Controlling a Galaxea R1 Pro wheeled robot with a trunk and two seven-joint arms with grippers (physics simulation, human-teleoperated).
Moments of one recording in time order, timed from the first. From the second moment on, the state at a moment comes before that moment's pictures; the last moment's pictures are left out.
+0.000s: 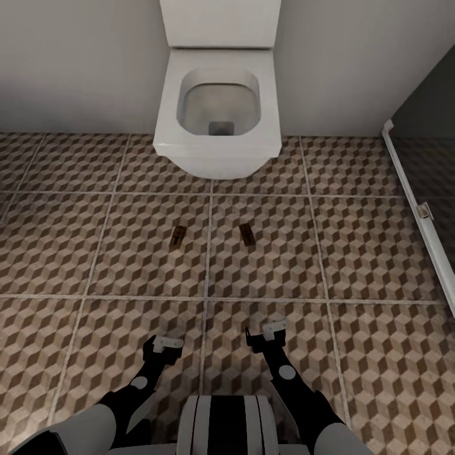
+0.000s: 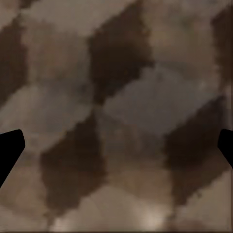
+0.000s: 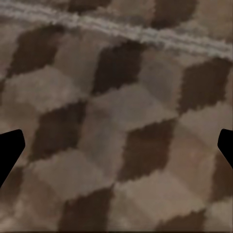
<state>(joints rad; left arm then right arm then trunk) -0.70 0.03 -0.77 -0.20 0.54 -0.42 0.16 -0.54 0.12 0.24 -0.64 0.09 -0.16 -0.14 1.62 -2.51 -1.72</state>
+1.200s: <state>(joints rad) -0.70 0.03 -0.77 -0.20 0.54 -0.42 0.16 -0.54 0.12 0.24 -0.64 0.09 -0.16 -0.14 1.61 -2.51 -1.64</state>
